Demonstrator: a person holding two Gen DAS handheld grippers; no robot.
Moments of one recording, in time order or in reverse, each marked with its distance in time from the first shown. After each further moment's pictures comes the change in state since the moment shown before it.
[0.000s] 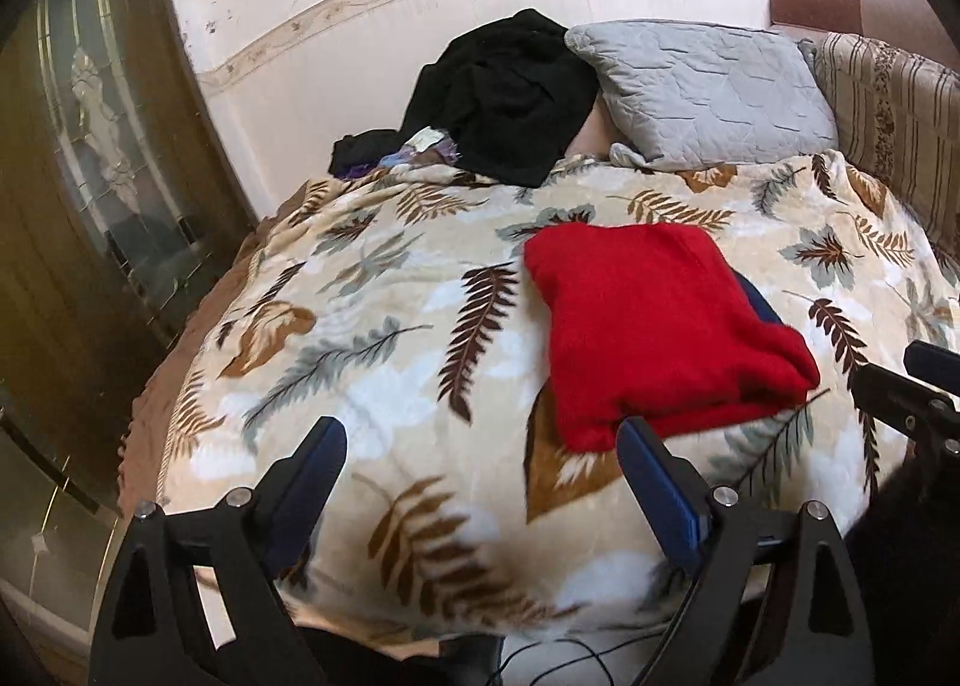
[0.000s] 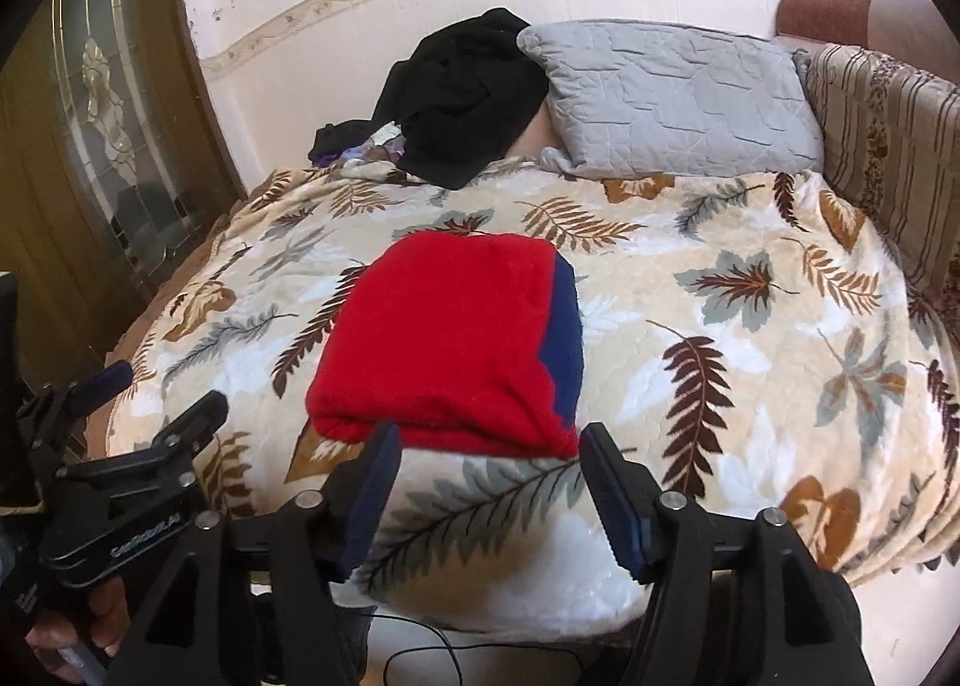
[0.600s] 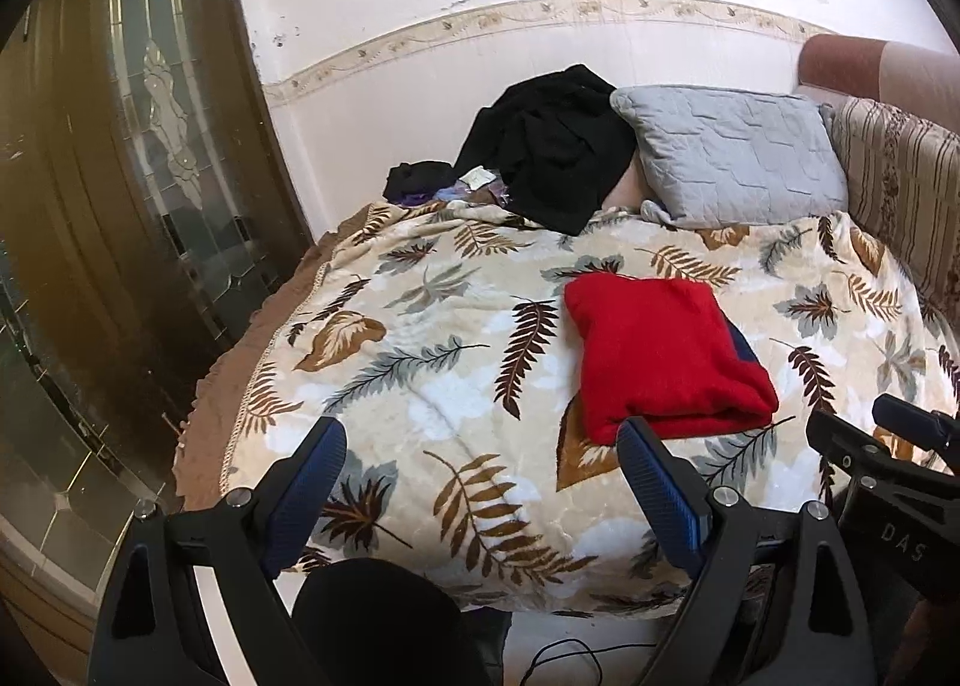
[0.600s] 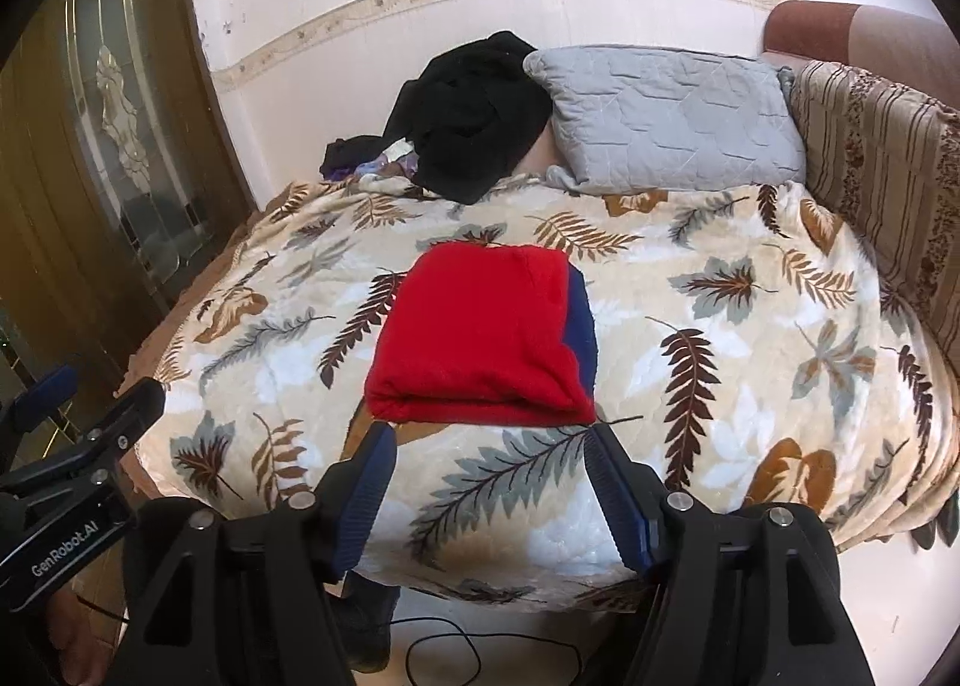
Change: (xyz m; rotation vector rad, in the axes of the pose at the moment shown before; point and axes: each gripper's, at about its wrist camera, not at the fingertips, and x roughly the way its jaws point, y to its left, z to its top) left arm -0.097 0.031 -0.005 -0.090 -0.076 0.055; right arm -0.062 0.031 -0.009 0.012 -0.038 -0.009
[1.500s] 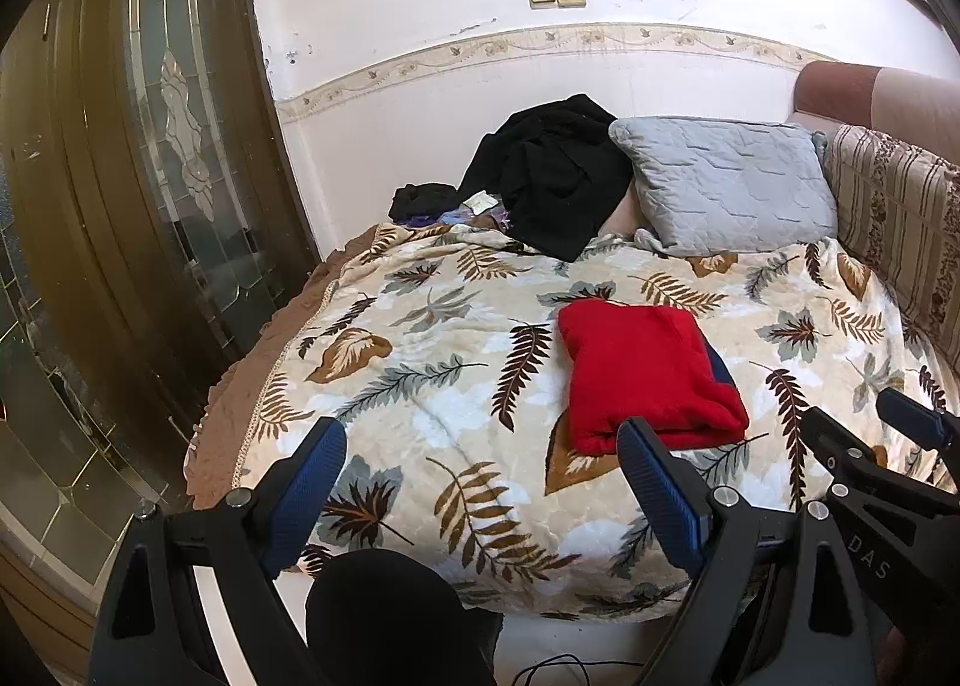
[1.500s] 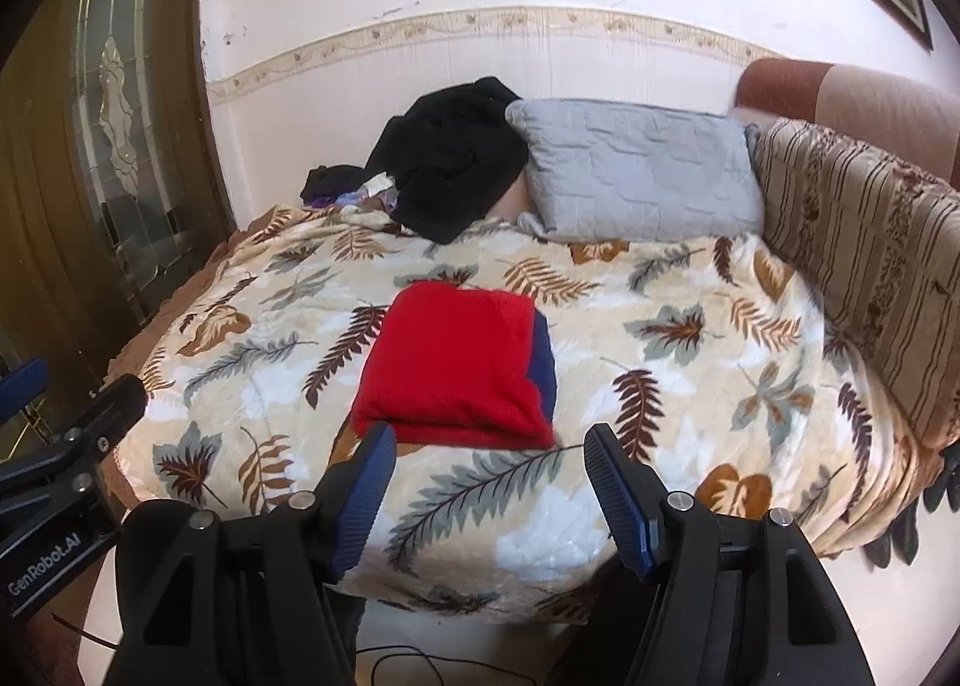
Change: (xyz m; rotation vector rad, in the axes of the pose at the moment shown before) left arm -0.040 0.001 0.005 -0.023 -0.049 -0.006; right arm -0.046 0.018 0.003 -0.062 -0.096 -0.124
